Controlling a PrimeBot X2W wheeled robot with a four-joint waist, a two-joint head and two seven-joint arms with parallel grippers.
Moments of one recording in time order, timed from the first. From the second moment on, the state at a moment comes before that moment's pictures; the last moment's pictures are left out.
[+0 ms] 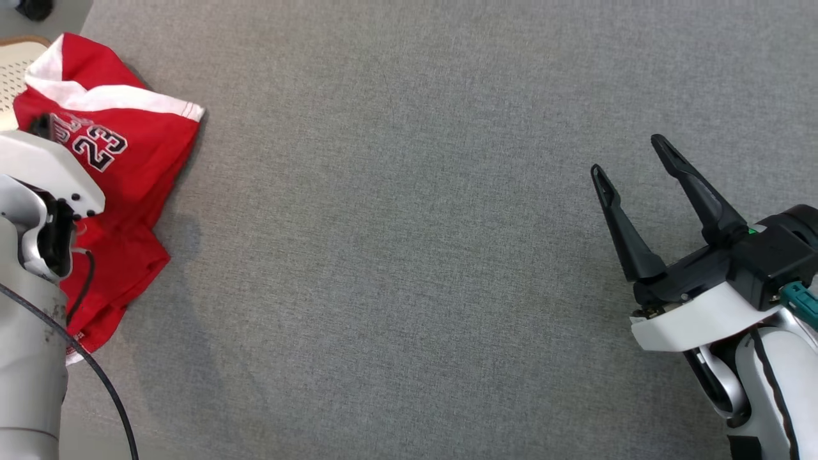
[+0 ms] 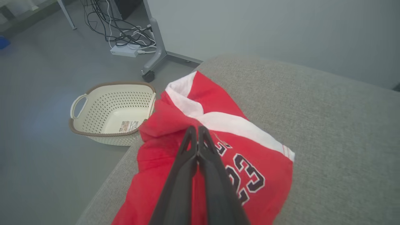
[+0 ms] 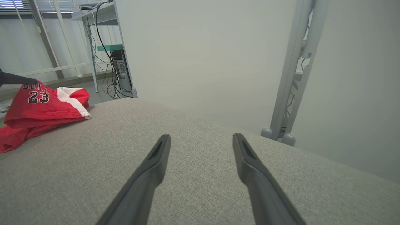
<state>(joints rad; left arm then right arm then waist) -0.81 0.30 0.02 0.82 -0.40 0.06 0.18 -0.34 -0.26 0.25 -0.06 0.16 0.13 -0.11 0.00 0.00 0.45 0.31</state>
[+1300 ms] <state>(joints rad) -0.64 0.11 -0.46 0.11 -0.23 -0.07 0.03 -0.34 -0.10 0.13 0.10 0.18 0.13 -0.25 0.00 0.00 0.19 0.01</state>
